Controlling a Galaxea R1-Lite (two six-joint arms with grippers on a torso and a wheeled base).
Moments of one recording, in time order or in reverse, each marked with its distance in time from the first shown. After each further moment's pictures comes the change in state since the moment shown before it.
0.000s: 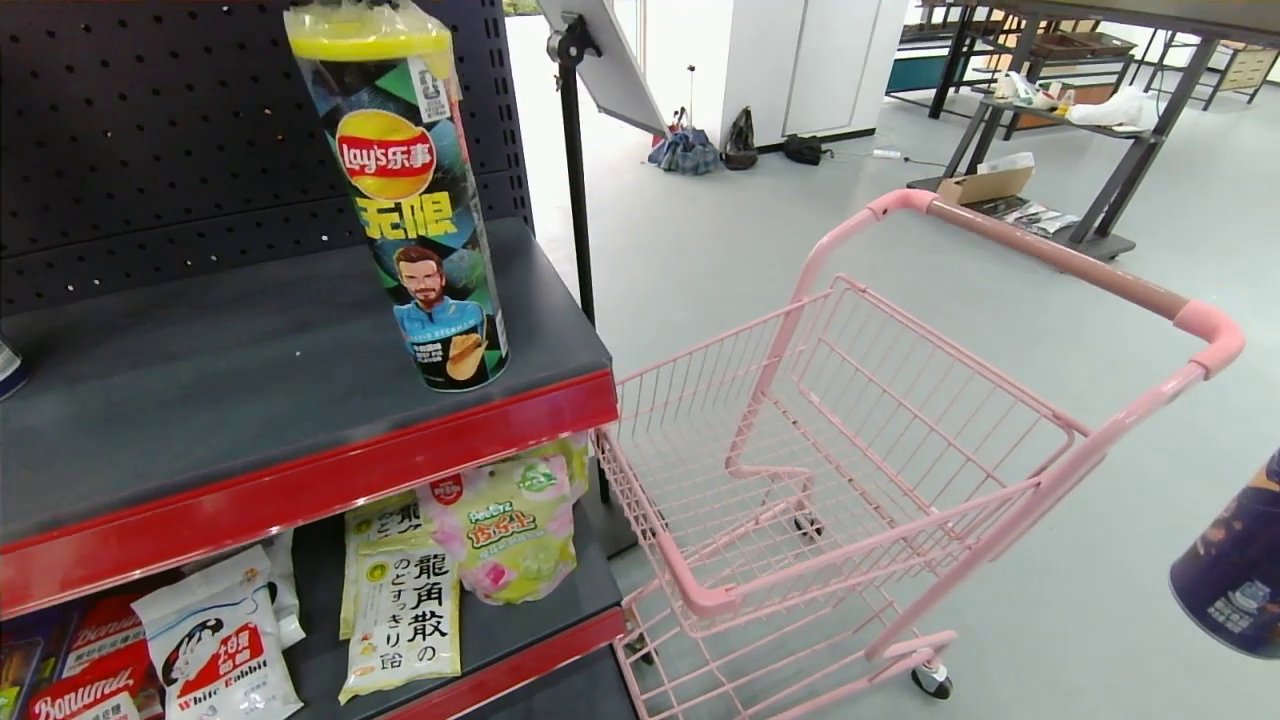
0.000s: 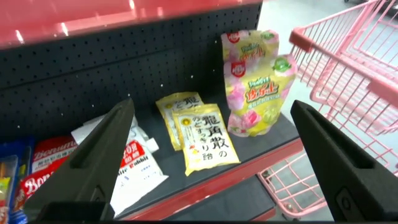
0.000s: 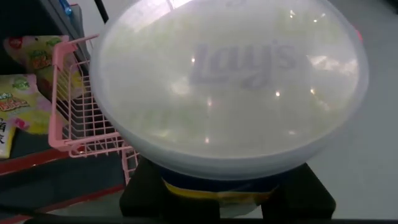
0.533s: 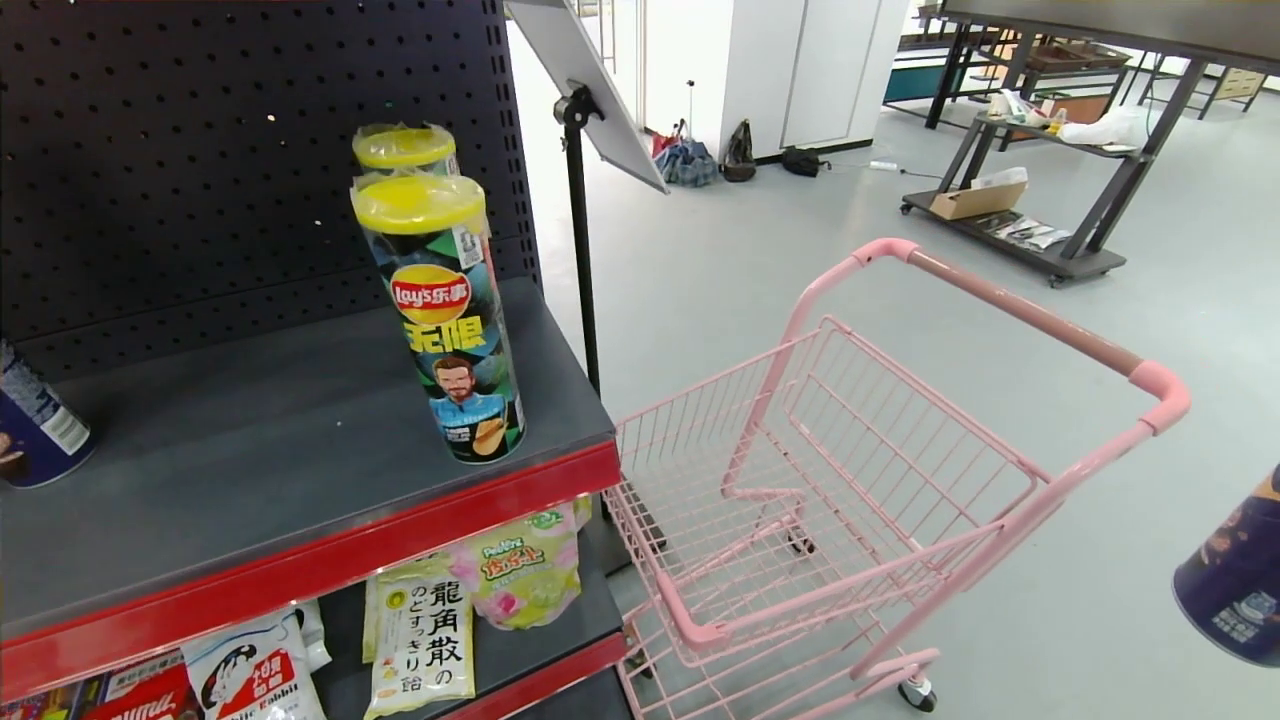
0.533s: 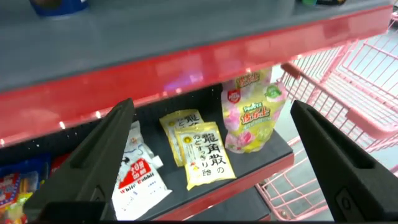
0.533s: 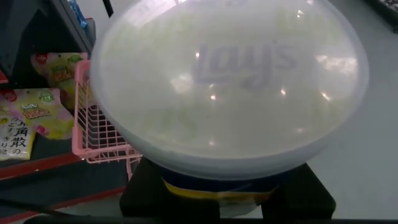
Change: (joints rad) left arm 0.000 0.000 0.000 0.000 0.000 0.000; right arm 0.000 -0.027 0.016 0.000 0.027 -0.024
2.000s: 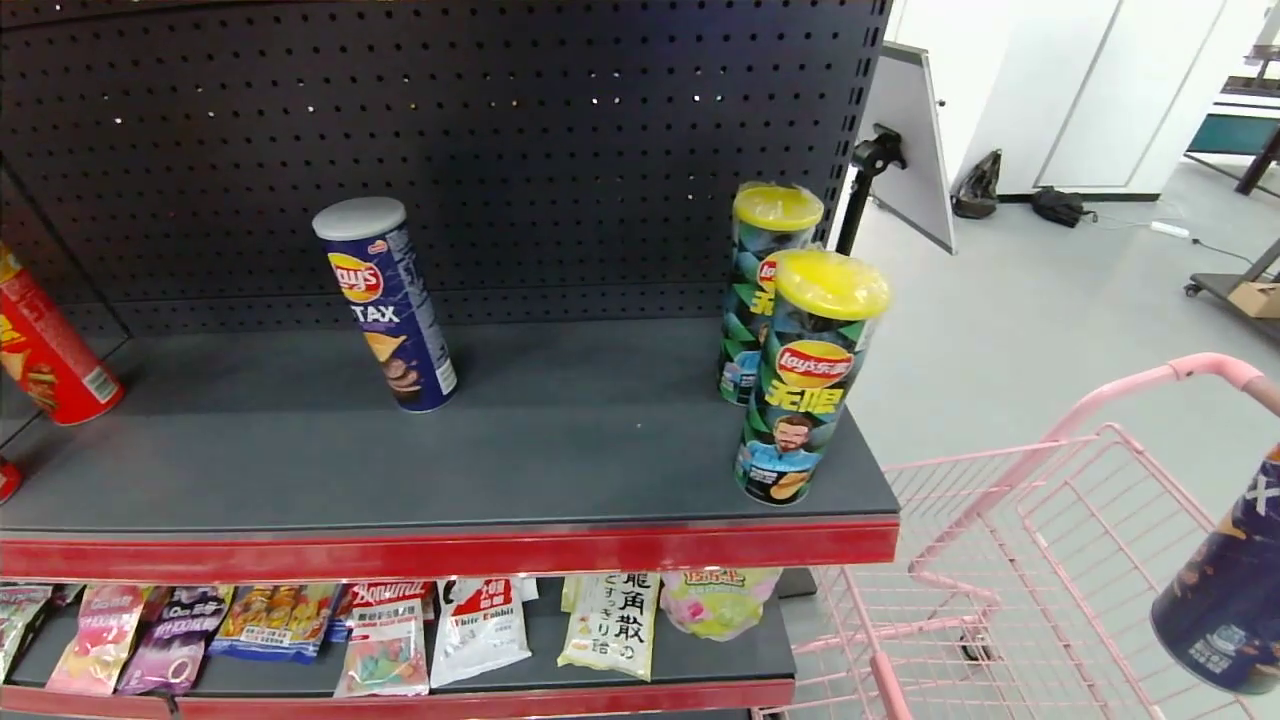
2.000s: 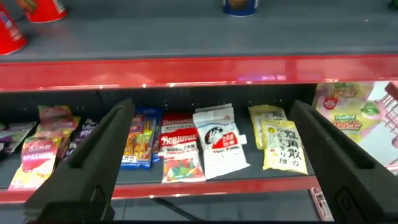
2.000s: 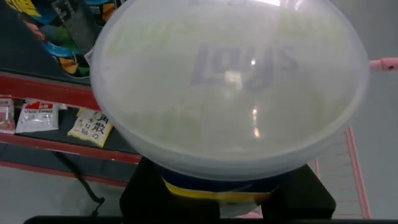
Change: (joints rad) left arm 0.000 0.000 0.000 0.000 0.000 0.001; right arm -0.002 -0.013 0.085 -0.024 0.013 -0.037
